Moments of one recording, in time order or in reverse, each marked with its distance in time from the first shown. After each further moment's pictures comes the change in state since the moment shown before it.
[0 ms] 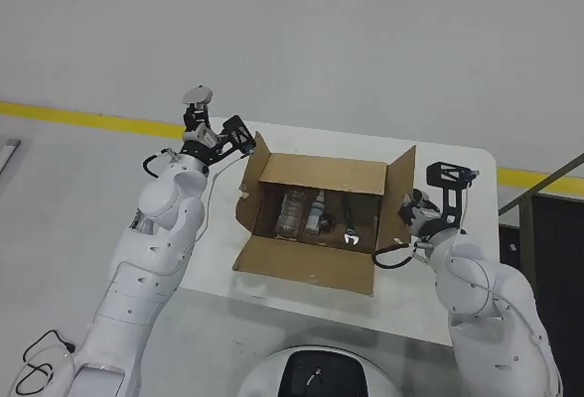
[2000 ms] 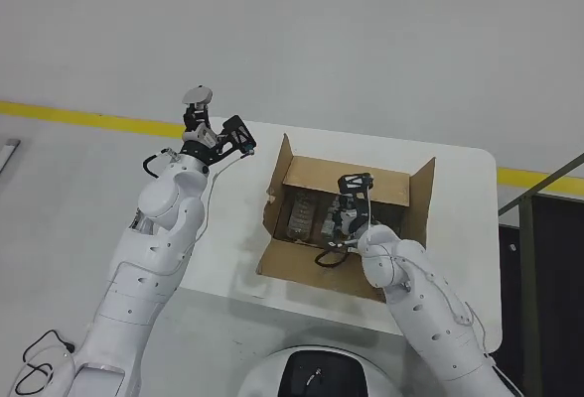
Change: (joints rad) left arm 0.000 0.000 0.000 0.000 0.000 0.000 0.000; right arm 0.281 -0.046 -0.356 0.626 0.059 -0.170 -0.361
